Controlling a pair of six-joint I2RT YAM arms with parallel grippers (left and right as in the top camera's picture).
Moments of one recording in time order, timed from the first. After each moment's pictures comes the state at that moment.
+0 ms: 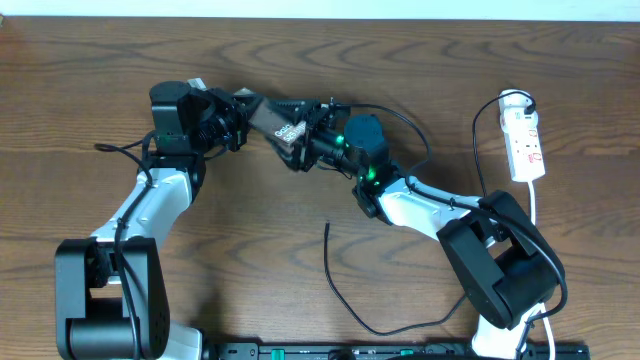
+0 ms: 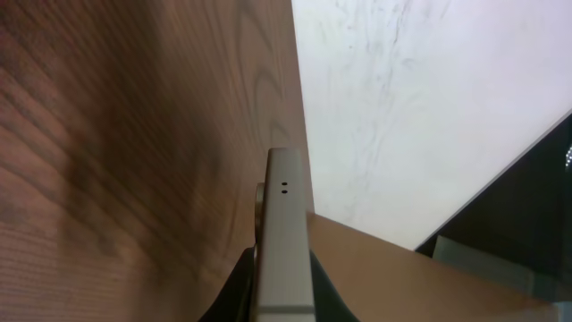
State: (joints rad) left arm 0.00 1.66 0.90 0.28 0.63 -1.45; right arm 0.63 1.94 1.01 0.87 -0.46 2.00
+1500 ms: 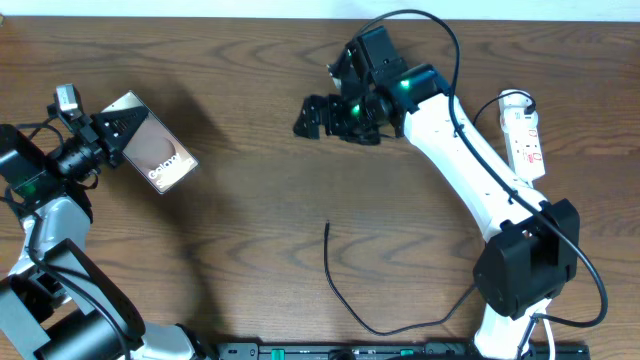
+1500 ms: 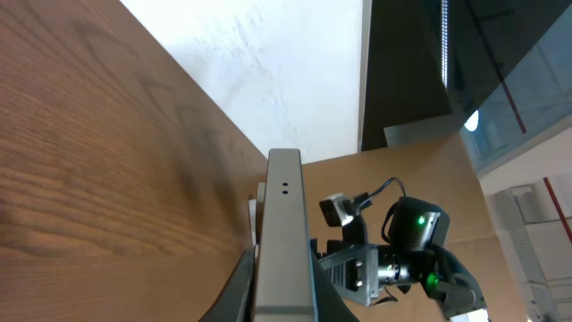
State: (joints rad) left arm 0.64 1.66 0.89 0.51 1.47 -1.05; right arm 0.49 1.95 1.77 -0.95 -0.47 0.49
